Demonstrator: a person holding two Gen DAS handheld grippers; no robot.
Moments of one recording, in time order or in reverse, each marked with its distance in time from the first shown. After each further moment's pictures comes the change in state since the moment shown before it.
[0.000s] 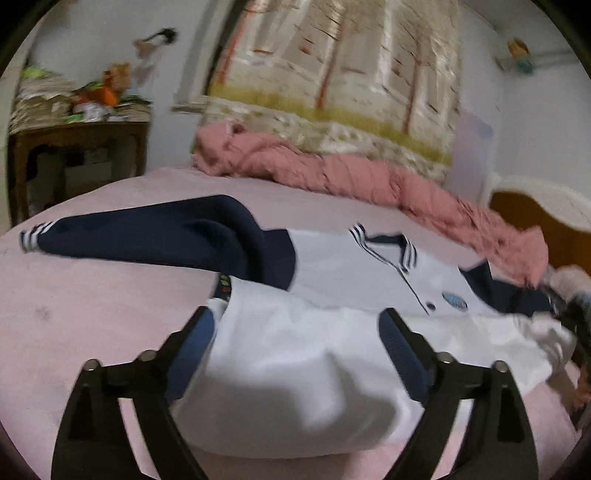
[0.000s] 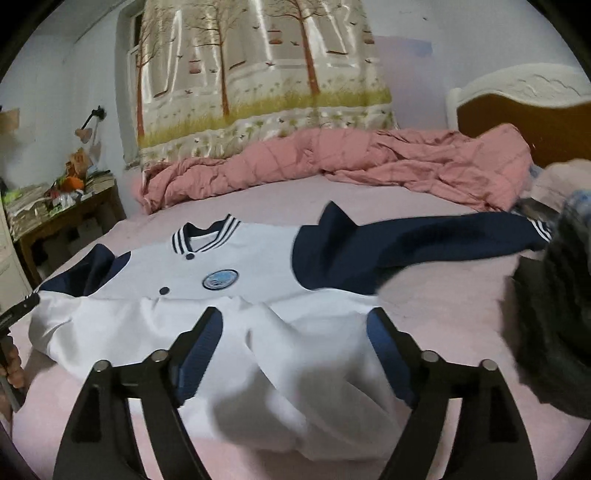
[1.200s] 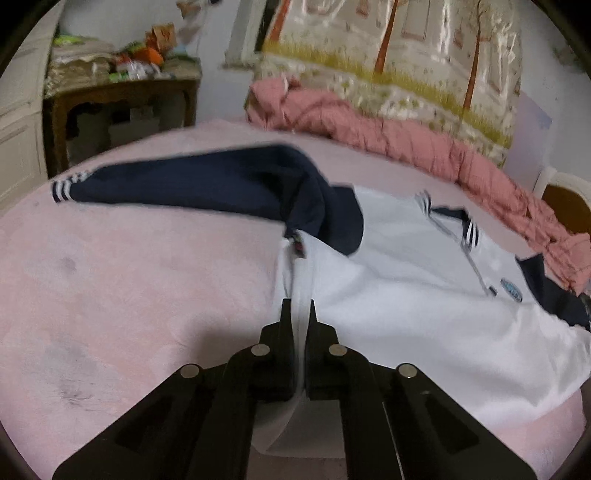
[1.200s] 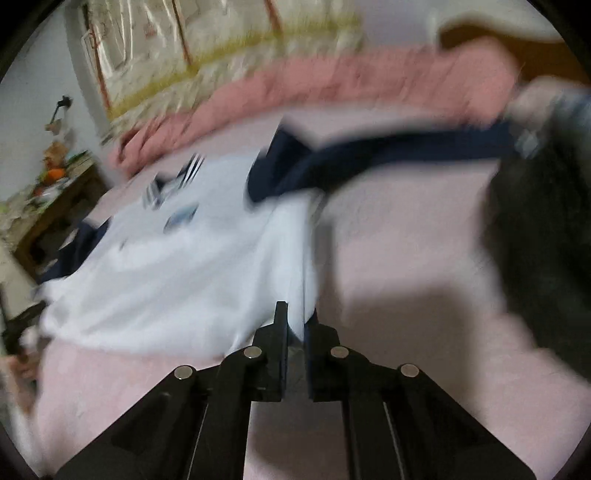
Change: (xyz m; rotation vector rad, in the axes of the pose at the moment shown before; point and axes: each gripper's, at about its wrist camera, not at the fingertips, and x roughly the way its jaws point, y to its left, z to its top) left arm 0.031 0.019 -0.011 -0.058 0.137 0.190; right arm -0.001 -0.055 -0.021 0.086 0.183 -0.050
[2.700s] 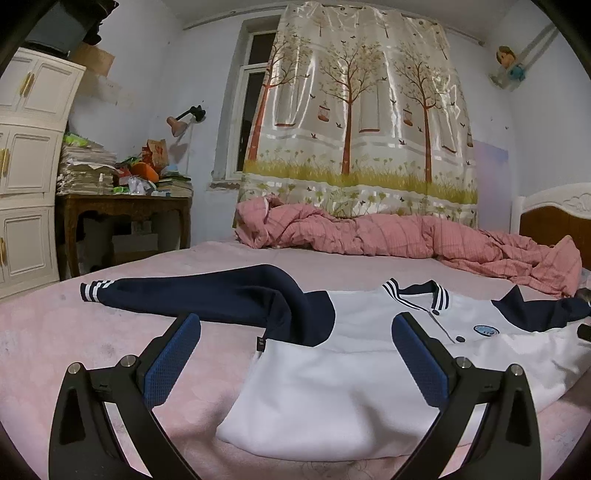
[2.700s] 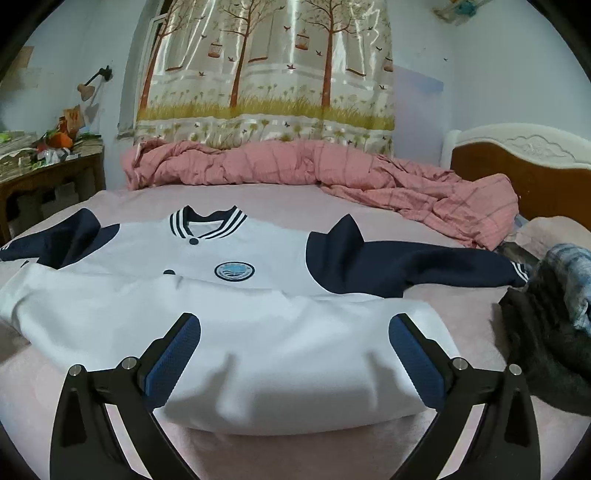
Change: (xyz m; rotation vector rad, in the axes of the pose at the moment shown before) left arm -0.079 -0.028 -0.016 0.133 -0.440 -0.010; right arm -0.003 0.155 -0.010 -0.240 -0.250 -0.149
